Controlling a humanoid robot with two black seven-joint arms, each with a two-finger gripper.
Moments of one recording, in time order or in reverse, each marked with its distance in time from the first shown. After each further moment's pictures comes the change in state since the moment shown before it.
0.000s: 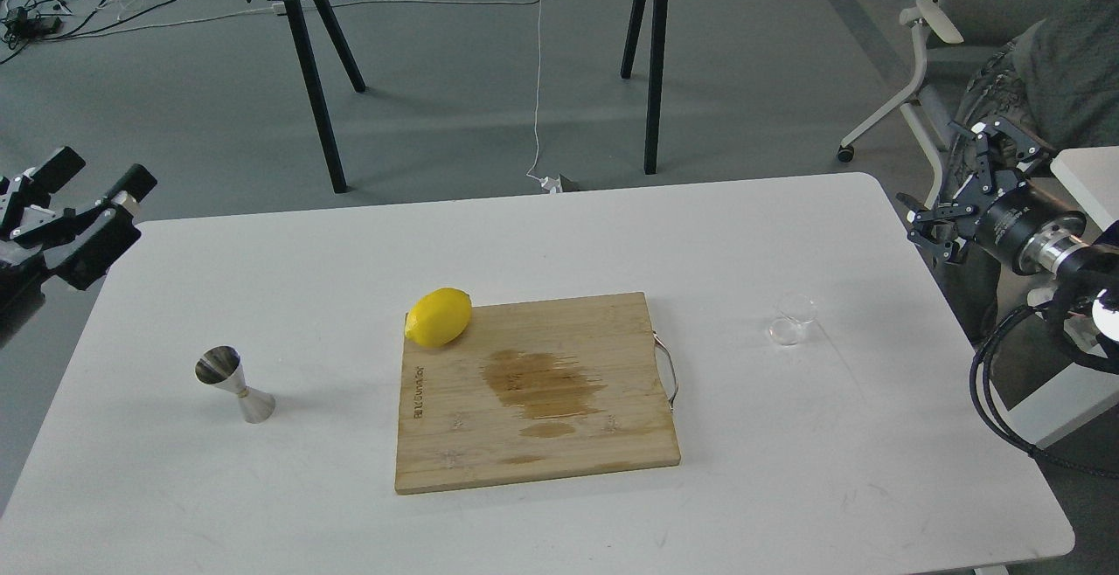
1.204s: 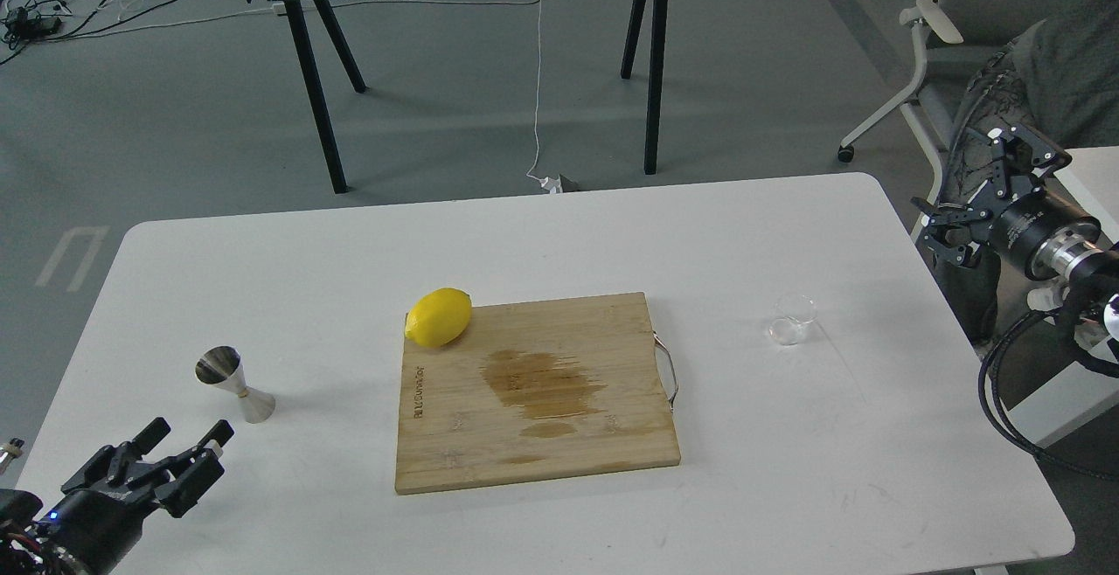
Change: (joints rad) left arm 0.303 -0.343 0.010 0.316 0.094 0.001 0.000; right arm -0.007 0.000 0.020 -0.031 0.000 0.000 0.000
